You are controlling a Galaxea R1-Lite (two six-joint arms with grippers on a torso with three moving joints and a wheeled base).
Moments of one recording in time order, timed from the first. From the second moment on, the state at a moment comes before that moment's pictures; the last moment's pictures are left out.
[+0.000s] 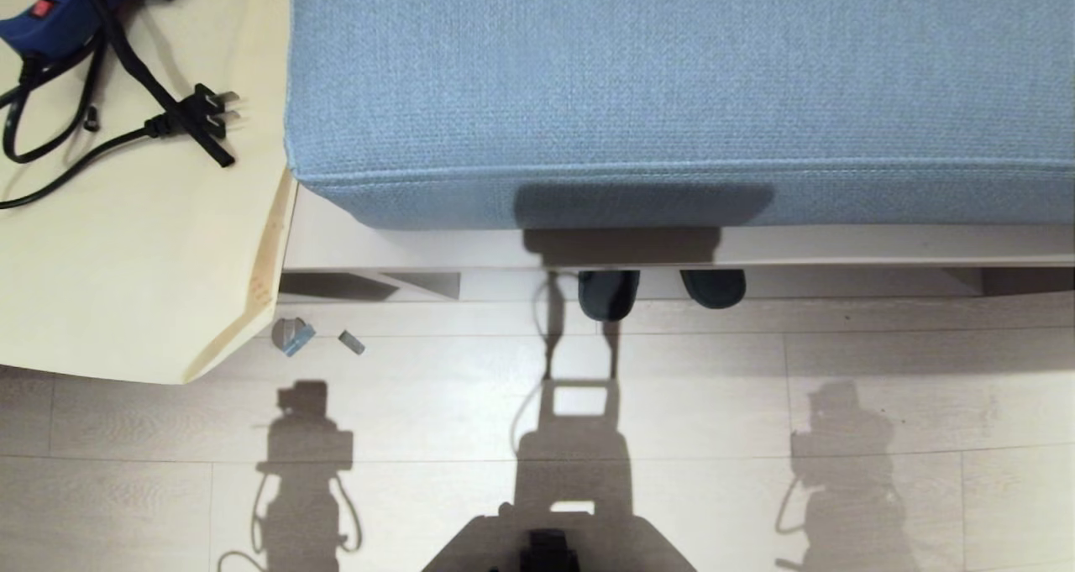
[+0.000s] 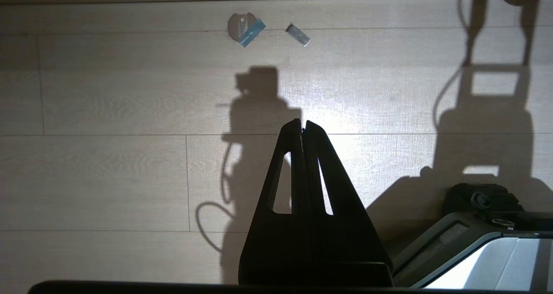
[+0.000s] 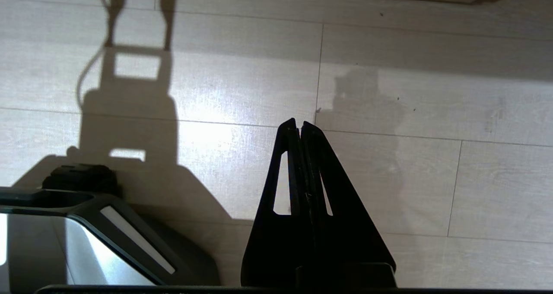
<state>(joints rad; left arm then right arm) 0.01 0.00 0.00 -0.02 0.00 -0.01 0.01 0.00 0.00 0.00 0.00 -0.03</state>
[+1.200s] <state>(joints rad) 0.01 0.00 0.00 -0.02 0.00 -0.01 0.01 0.13 -0.24 0.07 0.07 0.03</state>
